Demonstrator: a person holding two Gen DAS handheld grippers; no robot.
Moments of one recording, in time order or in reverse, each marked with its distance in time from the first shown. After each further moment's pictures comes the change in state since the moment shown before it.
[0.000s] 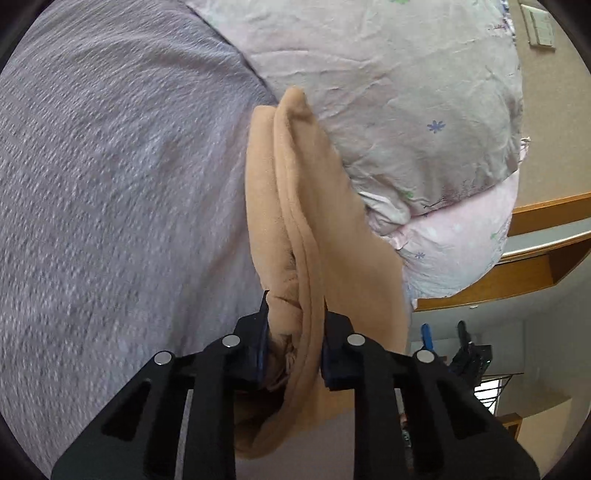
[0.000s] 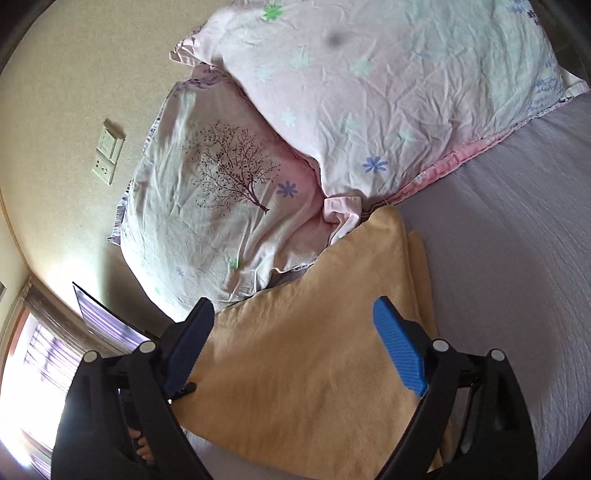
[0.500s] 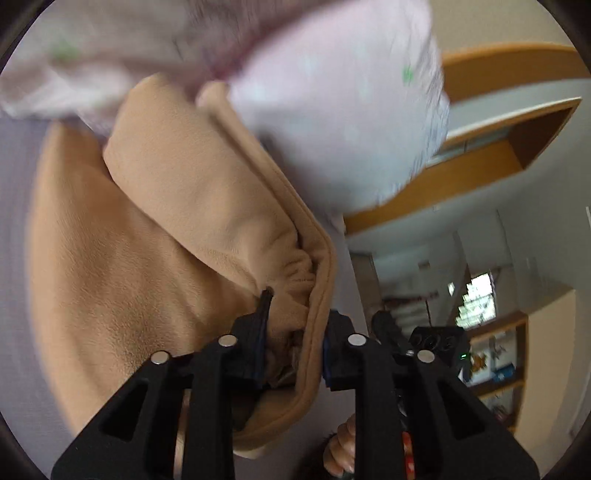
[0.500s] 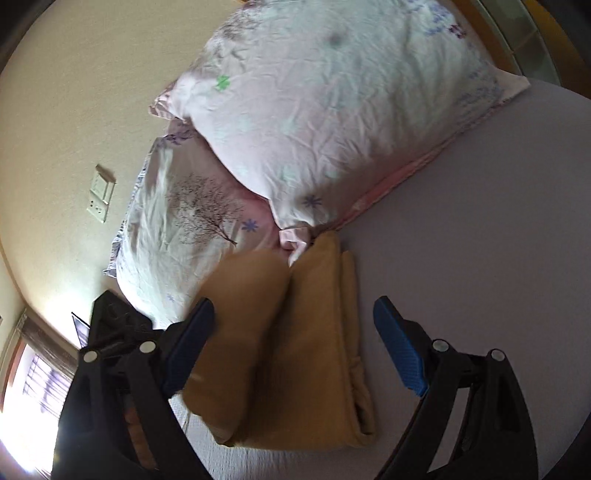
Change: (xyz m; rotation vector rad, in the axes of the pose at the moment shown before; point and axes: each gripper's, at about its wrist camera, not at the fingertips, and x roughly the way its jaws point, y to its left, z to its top) left arm 0.218 -0.235 -0.087 0.317 0.327 -0.150; right arm -0.067 -0.044 -0.005 0.090 -0.093 -0.063
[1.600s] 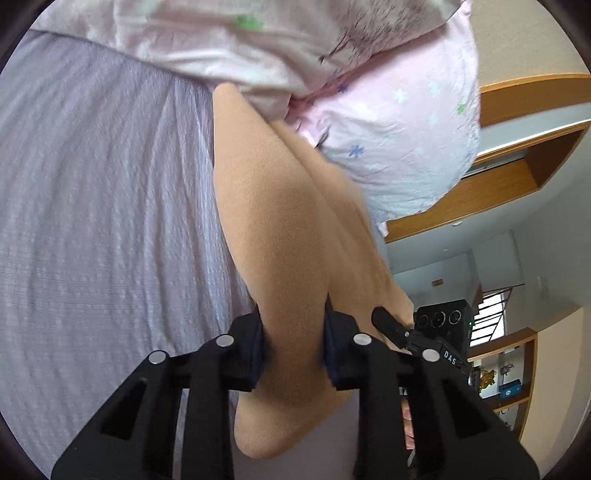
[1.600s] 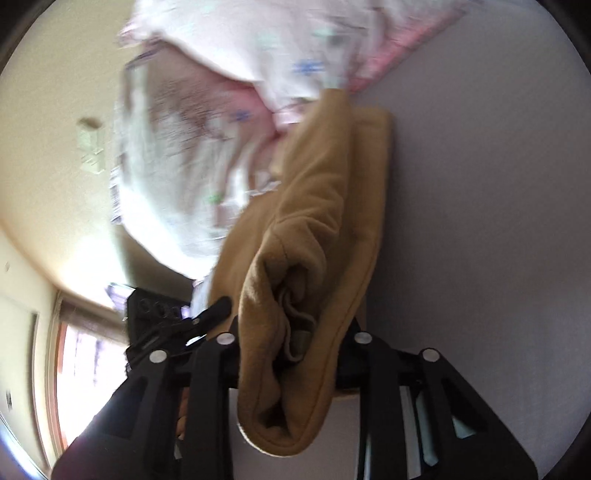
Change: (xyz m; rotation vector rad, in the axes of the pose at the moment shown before) left arm -0.087 0.091 -0.038 -0.026 -0.133 0.053; right arm 0.060 0.001 -0.048 0.083 0.354 0.155
